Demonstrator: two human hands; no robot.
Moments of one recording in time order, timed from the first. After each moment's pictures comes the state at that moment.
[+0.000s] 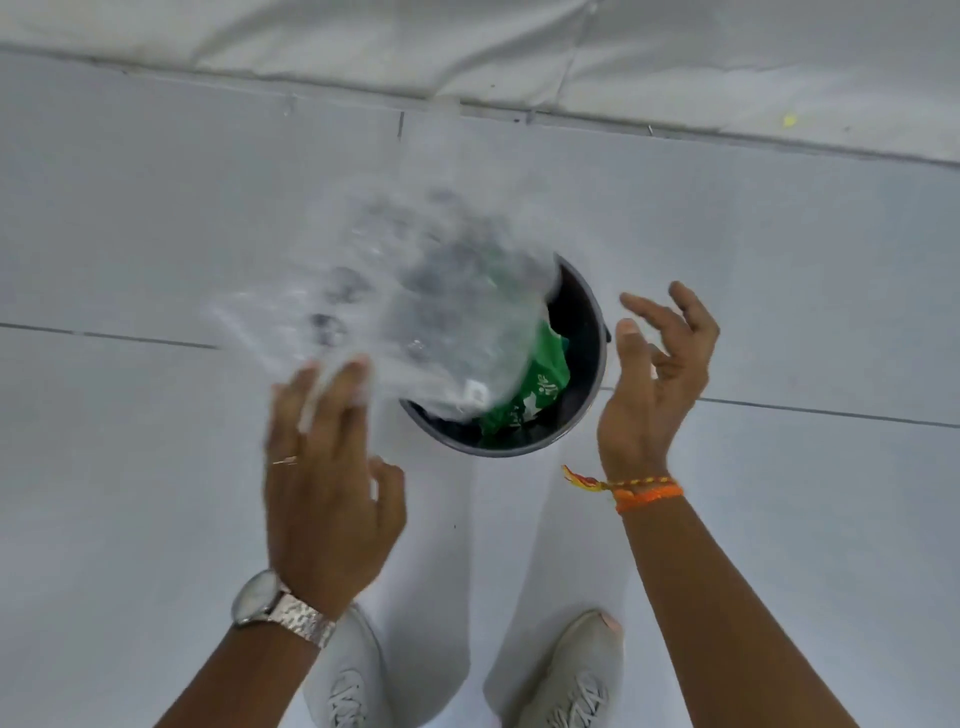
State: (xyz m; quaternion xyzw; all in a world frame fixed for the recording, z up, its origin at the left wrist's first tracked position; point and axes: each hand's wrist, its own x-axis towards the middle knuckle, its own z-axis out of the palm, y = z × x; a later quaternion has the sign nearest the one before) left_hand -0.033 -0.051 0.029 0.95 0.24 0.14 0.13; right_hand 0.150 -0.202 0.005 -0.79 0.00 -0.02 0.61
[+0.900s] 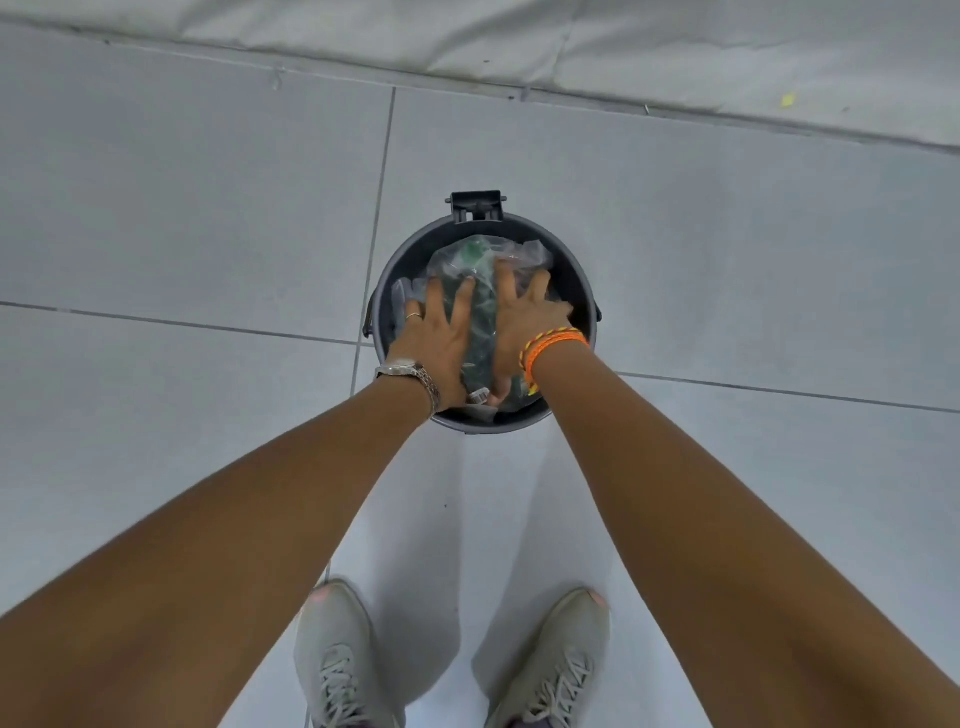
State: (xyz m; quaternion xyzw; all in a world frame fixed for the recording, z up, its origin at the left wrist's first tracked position) left_hand 0.094 -0.045 -0.047 0.94 0.16 -0.28 0.13; right_hand 0.186 -0.127 -0.028 -0.86 -0.31 0.38 -0.15
